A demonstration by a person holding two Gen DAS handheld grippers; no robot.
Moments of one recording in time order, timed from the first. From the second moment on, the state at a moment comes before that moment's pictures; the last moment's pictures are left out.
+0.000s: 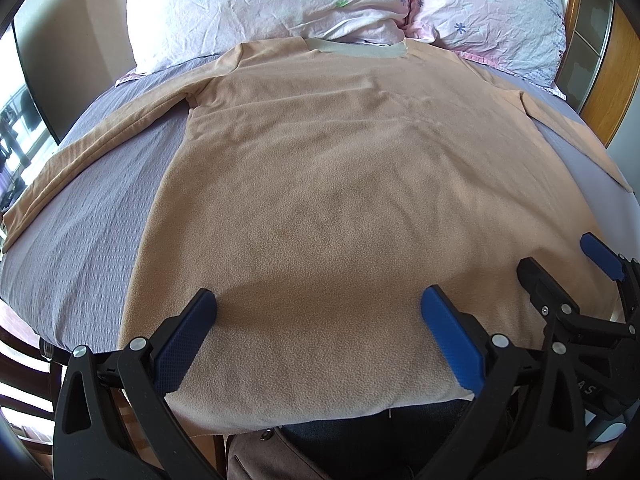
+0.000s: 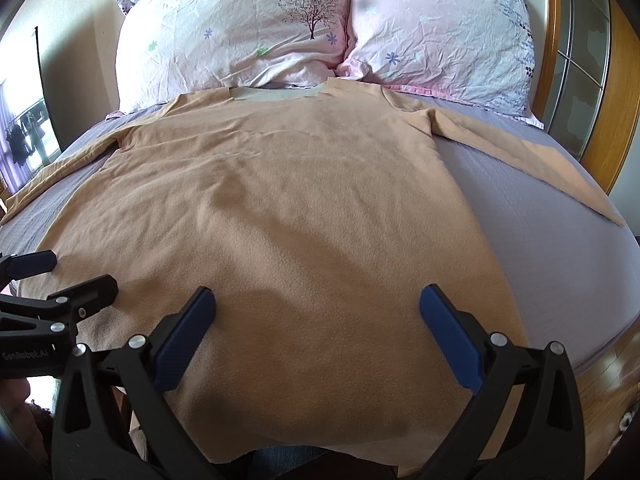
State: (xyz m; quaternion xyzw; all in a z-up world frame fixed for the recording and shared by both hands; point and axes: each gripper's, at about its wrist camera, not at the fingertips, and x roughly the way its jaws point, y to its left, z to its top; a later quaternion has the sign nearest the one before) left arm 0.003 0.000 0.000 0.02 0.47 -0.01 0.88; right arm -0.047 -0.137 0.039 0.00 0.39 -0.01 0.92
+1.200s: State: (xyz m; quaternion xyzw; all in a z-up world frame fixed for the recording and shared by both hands) left arm -0.001 0.250 0.033 -0.34 0.22 0.00 0.92; right arm 0.196 -0.261 0.162 0.15 0.28 0.03 0.95
